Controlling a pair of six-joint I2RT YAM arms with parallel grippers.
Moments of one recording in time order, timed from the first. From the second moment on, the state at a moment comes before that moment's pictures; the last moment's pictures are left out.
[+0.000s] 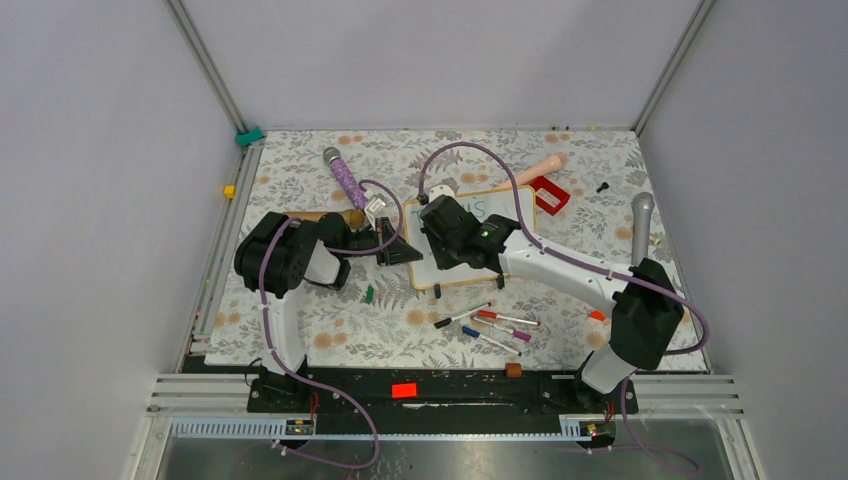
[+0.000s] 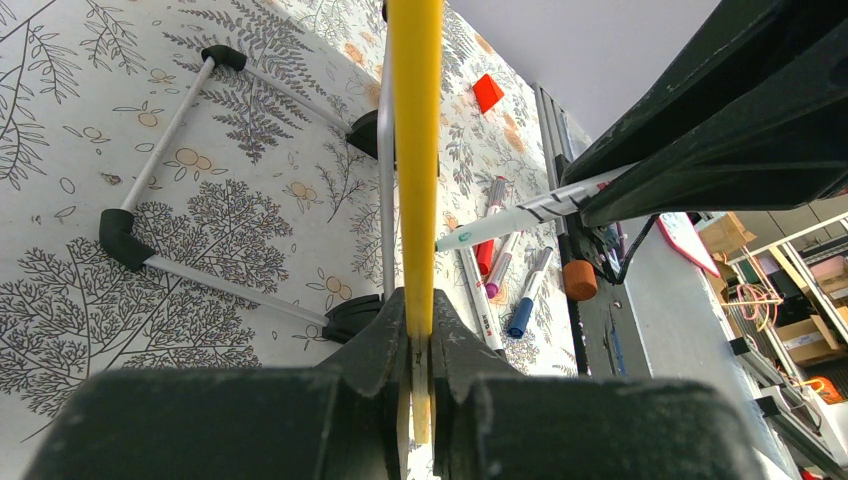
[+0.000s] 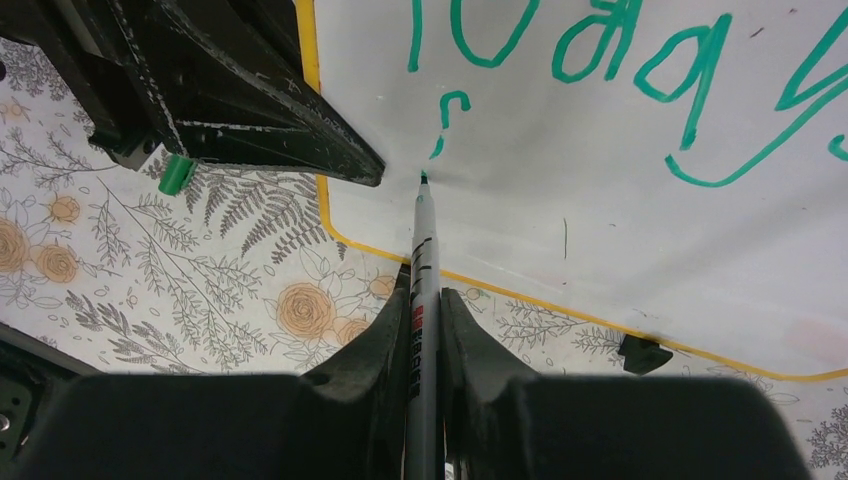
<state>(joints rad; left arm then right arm) -0.27 2.03 0.64 1.42 1.20 -0.72 0.92 1.61 1.30 -0.60 0.24 0.38</state>
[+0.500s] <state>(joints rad) -0.27 2.03 0.64 1.42 1.20 -0.72 0.92 1.61 1.28 -0.60 0.23 0.41</state>
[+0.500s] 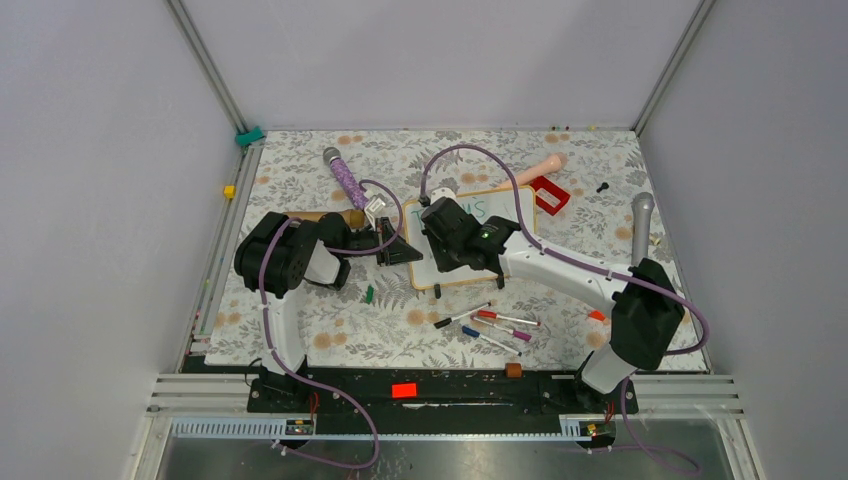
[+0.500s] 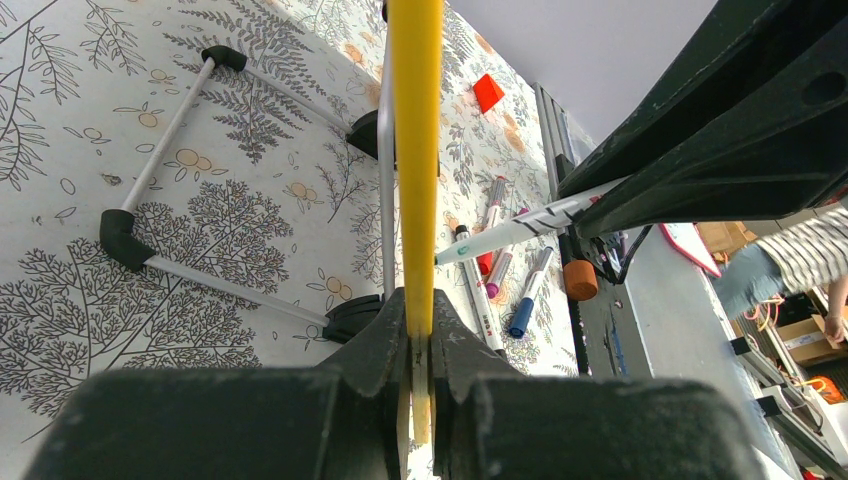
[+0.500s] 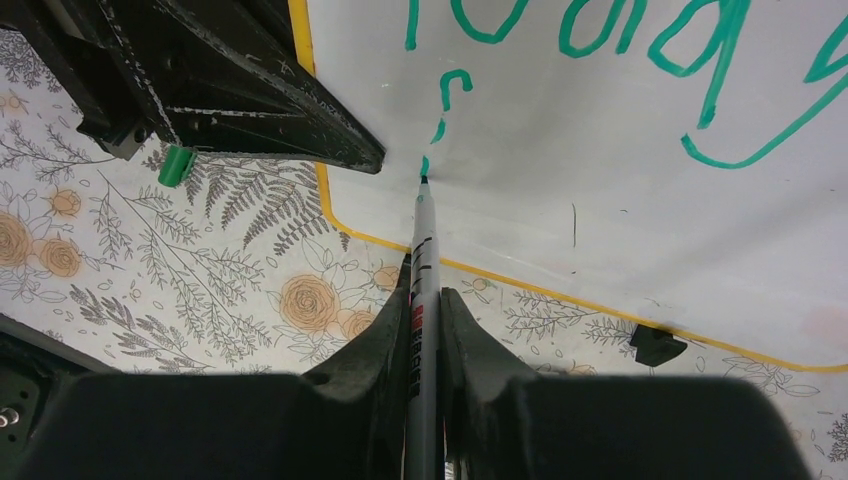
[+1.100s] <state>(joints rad) -0.27 2.03 0.64 1.42 1.20 -0.72 0.92 1.61 1.33 -0.60 0.27 0.40</state>
